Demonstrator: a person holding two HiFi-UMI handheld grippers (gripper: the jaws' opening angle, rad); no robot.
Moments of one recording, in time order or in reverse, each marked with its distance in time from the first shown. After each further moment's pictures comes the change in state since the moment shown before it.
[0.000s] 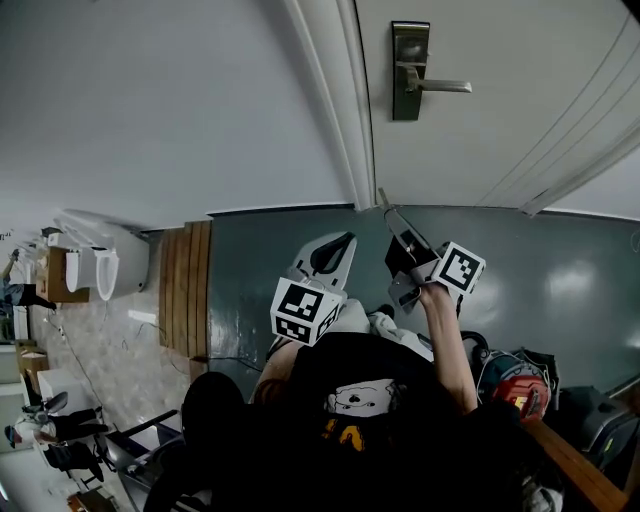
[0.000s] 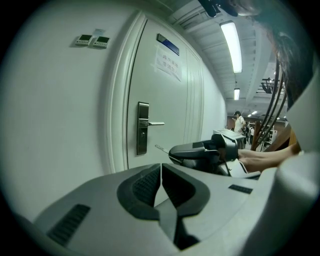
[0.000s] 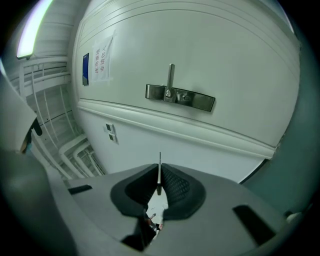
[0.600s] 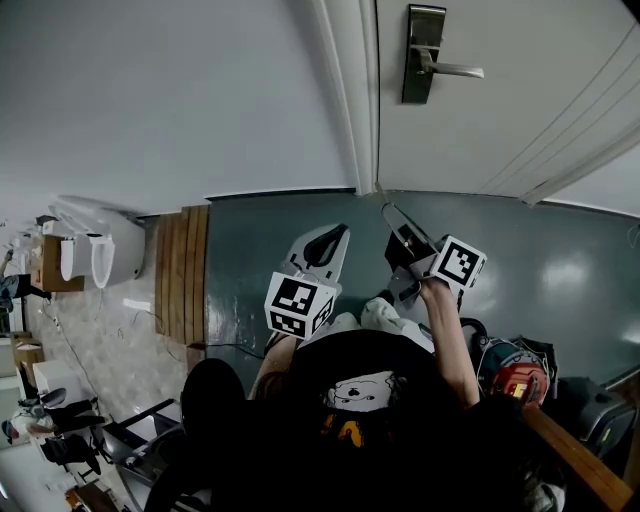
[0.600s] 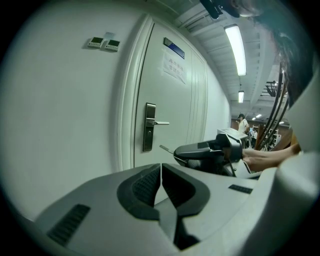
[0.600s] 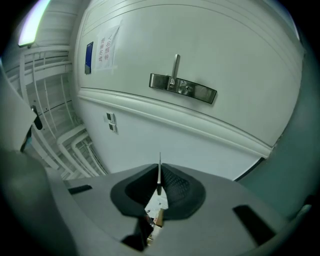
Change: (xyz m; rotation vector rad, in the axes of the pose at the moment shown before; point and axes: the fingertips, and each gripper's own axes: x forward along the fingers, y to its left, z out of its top) left arm -0.042 0.016 -0.021 -0.043 -0.009 0.040; right arm 0.003 0.013 -0.046 -0.043 0.058 -0.019
